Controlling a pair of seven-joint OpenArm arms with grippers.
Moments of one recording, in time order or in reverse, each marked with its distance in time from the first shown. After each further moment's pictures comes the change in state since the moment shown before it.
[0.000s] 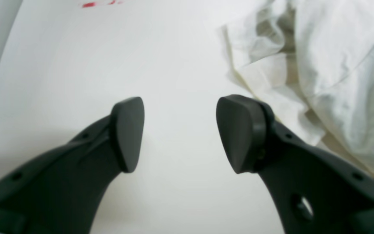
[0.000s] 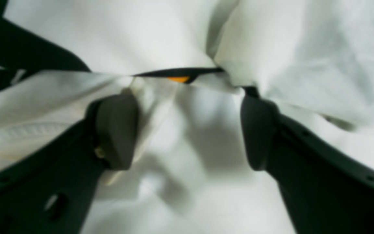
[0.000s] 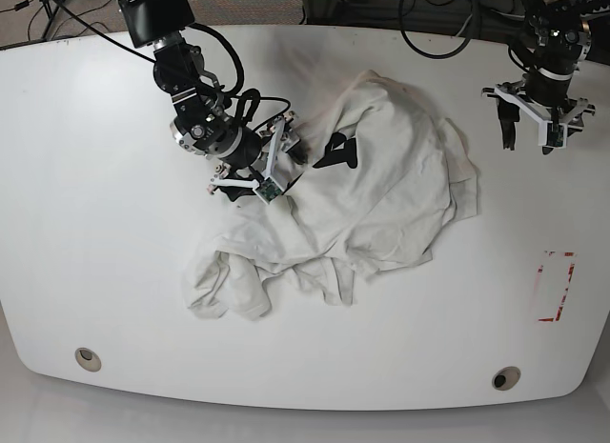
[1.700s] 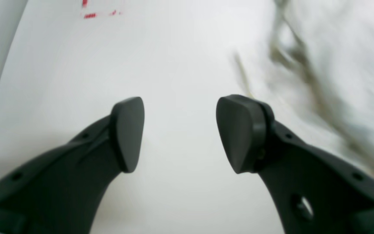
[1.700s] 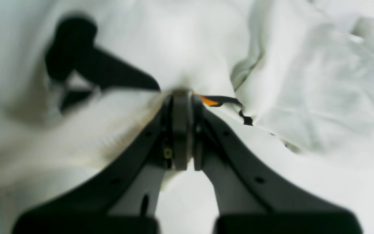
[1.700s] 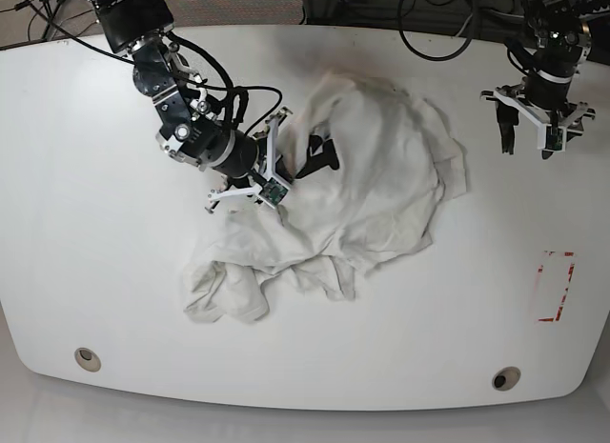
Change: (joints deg) left arm -0.5 0.3 0.5 1.3 0.3 -0.2 0.6; right arm 1.2 7.7 -4.2 15.4 4.3 1.0 -8.8
